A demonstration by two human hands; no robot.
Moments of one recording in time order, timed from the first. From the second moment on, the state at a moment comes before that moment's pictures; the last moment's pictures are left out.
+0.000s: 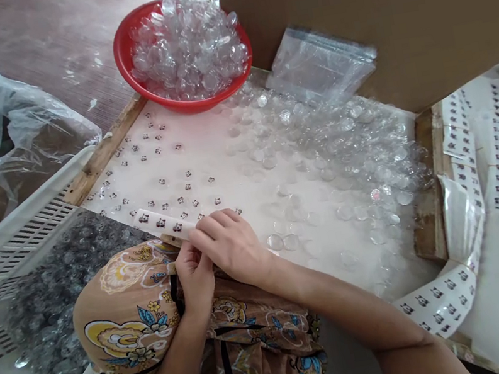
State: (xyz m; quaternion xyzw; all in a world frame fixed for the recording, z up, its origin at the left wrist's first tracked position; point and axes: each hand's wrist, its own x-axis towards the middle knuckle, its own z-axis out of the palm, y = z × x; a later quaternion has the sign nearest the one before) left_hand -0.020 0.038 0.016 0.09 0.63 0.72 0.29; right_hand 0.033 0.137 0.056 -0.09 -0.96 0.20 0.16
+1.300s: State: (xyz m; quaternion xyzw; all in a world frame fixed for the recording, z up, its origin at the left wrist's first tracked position) left_hand -0.014 0.035 0.011 0.10 0.60 0.72 0.33; right_hand -0.035 0.194 0.032 -0.27 -0.86 0.37 0.22
